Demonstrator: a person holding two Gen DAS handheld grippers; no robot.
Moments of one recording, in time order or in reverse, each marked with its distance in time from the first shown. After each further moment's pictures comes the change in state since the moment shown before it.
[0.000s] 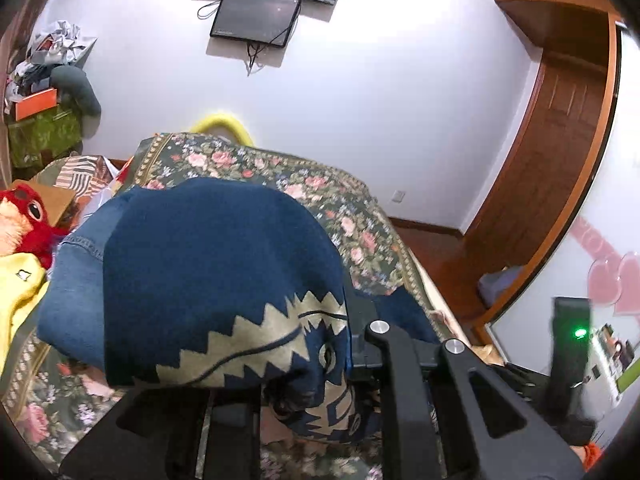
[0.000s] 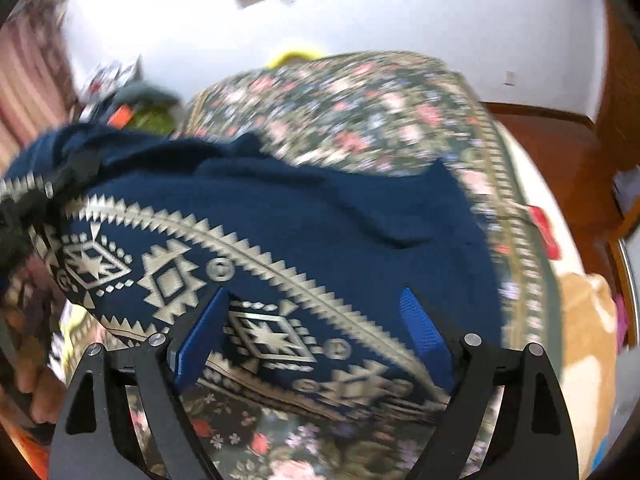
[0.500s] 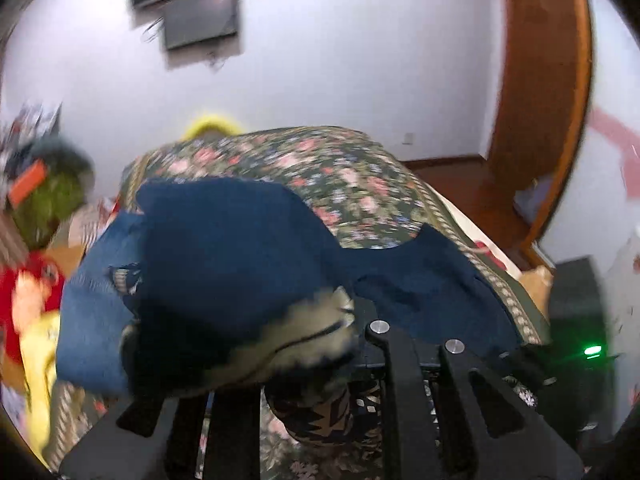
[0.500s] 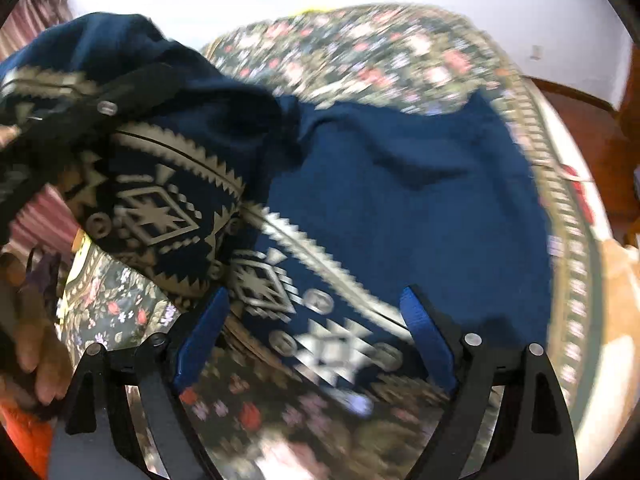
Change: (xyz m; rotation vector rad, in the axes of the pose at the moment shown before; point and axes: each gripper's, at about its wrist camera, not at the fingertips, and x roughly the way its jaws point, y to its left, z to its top) left arm 0.055 -0.065 -0.033 0.340 0.100 0.107; right arm 0.014 -0.026 -0.034 0.014 0.092 0.032
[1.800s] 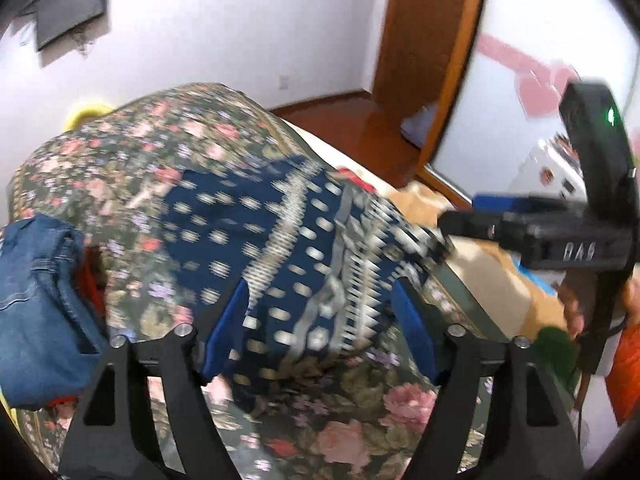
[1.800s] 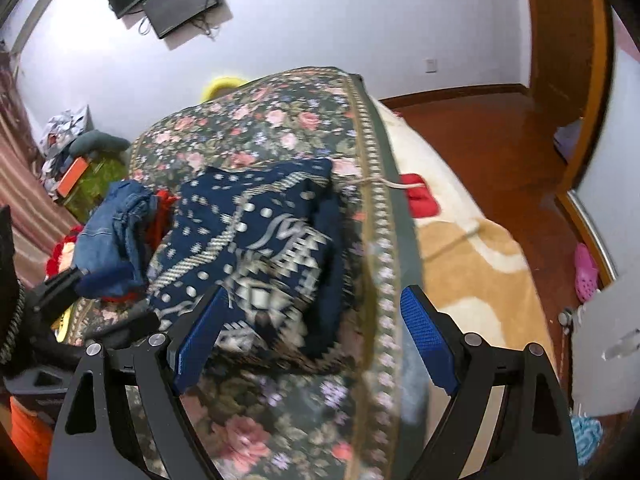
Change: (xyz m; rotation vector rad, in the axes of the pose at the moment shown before) left arm -0.011 -0.074 -0.018 0.159 0.181 -0.360; right arm -0.103 -0.102 -0.020 0.200 -0.184 -0.136
